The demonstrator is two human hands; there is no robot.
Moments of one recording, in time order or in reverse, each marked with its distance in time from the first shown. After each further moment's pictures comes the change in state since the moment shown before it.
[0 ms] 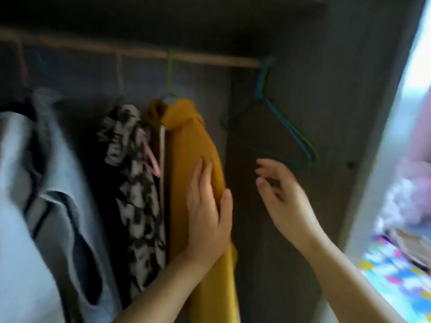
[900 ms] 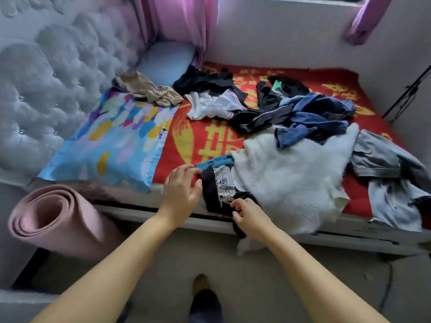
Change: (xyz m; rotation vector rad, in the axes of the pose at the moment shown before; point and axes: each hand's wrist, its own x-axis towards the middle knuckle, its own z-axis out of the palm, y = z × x) left_hand -0.393 0.320 0.347 -0.433 -1.264 0.188; right_hand -0.532 0.152 -0.404 -0.655 0.027 1.448
